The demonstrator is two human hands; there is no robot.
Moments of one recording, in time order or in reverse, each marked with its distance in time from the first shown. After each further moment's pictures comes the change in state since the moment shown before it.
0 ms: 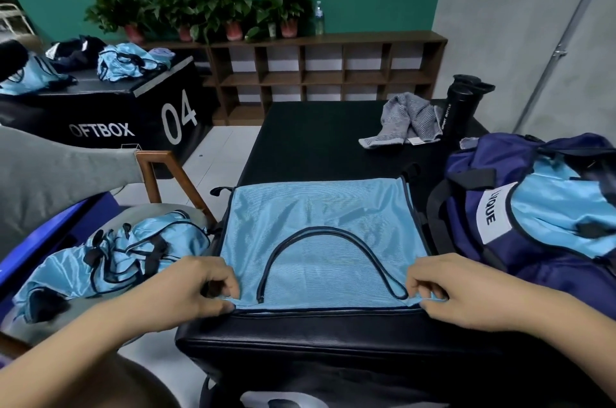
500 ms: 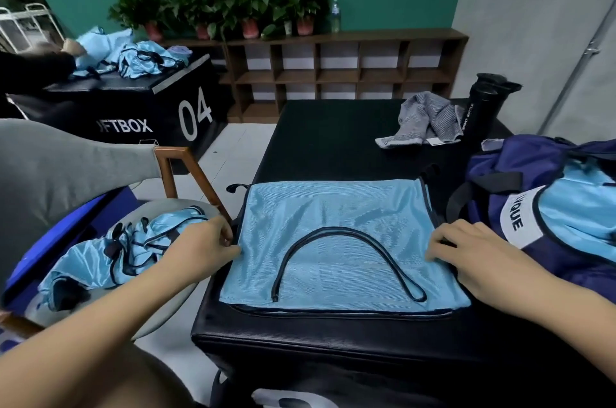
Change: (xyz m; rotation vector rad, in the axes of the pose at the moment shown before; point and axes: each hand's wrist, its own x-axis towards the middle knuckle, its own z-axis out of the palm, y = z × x) left_hand 0.047 -0.030 -0.007 0.140 0.353 -0.486; right_hand 0.023 0.048 0.005 -0.482 0.311 -0.020
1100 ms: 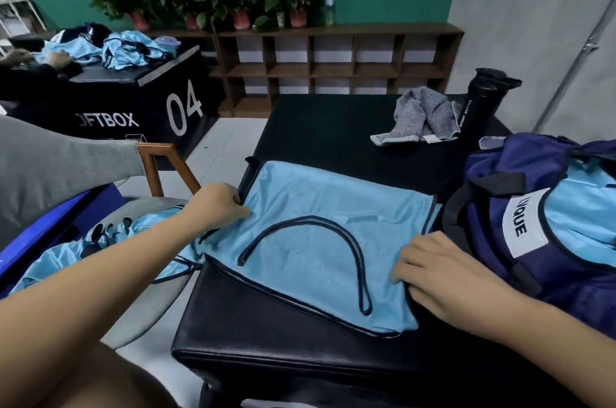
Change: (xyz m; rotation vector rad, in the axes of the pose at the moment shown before) left_hand 0.100 0.028 0.001 0.028 -0.111 -0.080; right_hand 0.025 -0.045 0.003 0.024 0.064 -0.214
